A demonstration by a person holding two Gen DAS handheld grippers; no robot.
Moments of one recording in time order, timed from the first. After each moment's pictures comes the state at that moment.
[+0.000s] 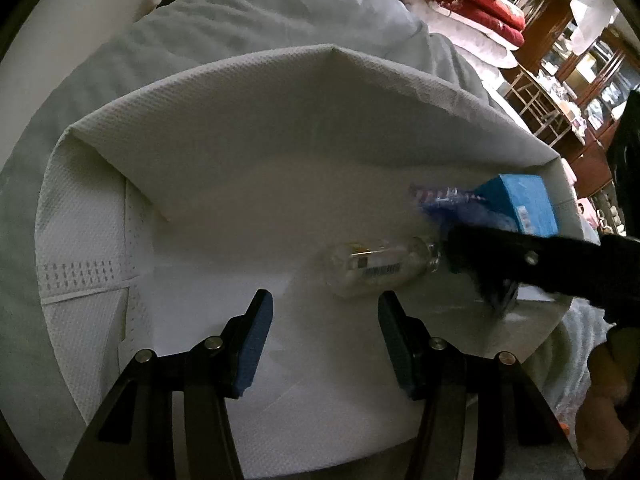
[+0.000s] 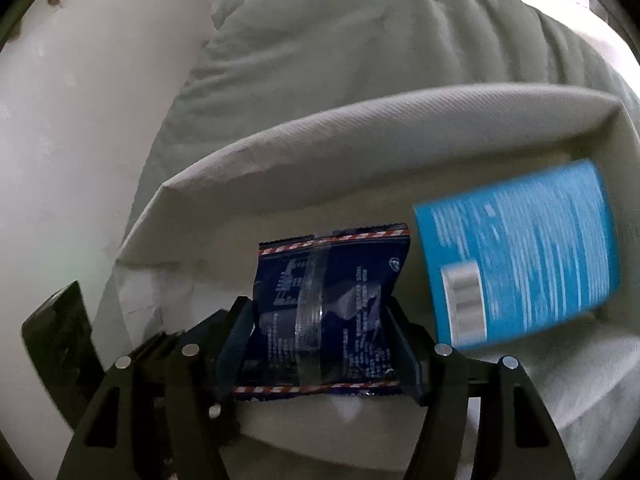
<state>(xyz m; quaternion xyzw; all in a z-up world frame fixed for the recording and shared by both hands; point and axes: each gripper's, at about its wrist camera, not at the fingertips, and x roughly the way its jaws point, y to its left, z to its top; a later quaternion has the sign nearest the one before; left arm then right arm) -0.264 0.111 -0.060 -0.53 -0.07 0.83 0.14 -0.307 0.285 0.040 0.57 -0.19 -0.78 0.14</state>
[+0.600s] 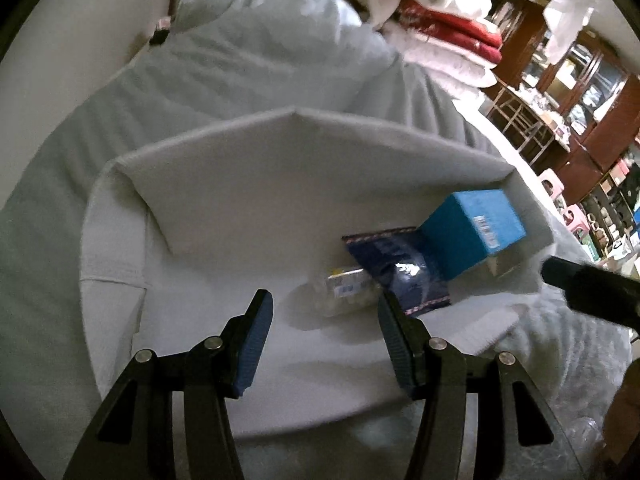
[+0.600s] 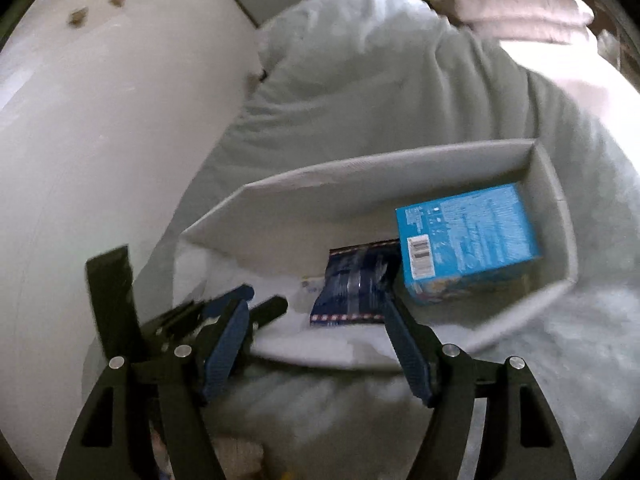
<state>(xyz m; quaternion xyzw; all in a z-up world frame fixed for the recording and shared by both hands) -0.250 0.110 -0.042 -0.47 -0.06 0.87 0.16 -0.244 0.304 0.100 0.48 -0.14 -0.84 0.19</state>
